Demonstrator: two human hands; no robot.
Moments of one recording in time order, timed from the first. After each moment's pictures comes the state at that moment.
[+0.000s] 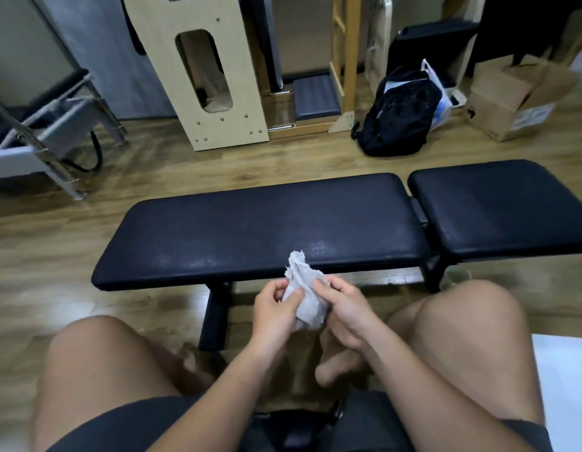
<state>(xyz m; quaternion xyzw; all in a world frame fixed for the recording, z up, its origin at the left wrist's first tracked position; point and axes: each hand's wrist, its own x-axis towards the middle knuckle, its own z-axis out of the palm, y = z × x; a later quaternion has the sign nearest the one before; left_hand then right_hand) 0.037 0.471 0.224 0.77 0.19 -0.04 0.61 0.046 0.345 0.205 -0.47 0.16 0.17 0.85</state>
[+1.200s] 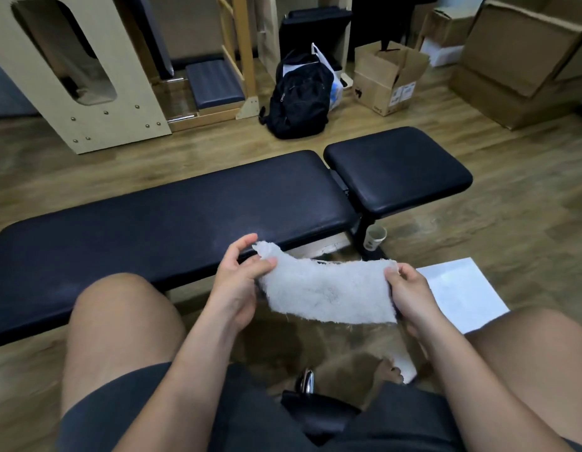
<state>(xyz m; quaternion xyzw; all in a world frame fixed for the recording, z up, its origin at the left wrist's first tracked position) 0.055 0.466 0.265 0.61 0.10 -0.24 0.75 -0.037 0.213 0.194 -0.69 0.43 -0.06 0.58</state>
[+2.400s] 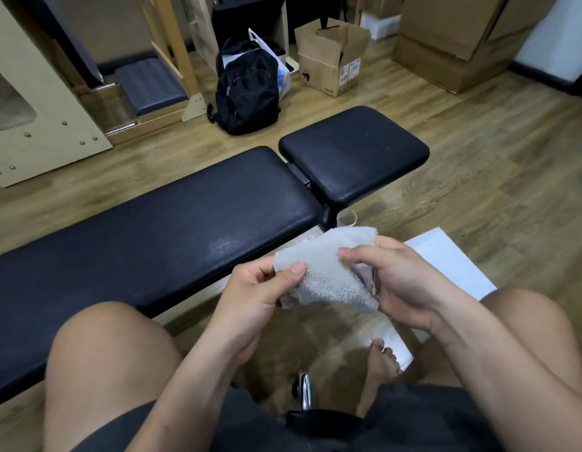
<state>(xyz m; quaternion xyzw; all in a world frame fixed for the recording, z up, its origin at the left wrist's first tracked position) 0.037 0.418 0.291 0.62 -0.10 -0.34 0.70 -0.043 0.246 0.318 -0.46 0.29 0.02 0.84</state>
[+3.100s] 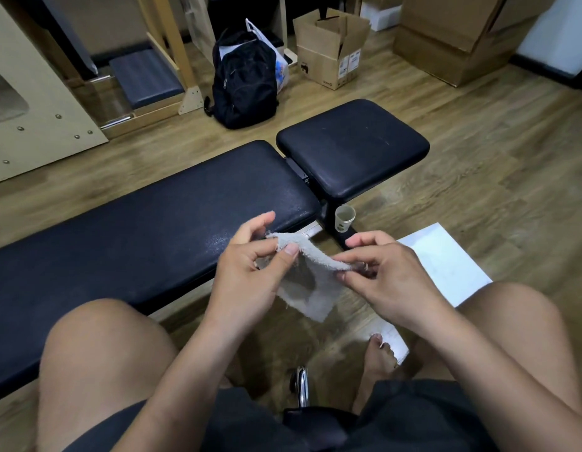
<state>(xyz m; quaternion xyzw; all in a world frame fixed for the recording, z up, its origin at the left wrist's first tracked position) 0.052 0.410 0.299 0.78 -0.23 -0.15 0.56 -0.055 0.241 0.292 -0.89 0.23 -0.08 0.40</state>
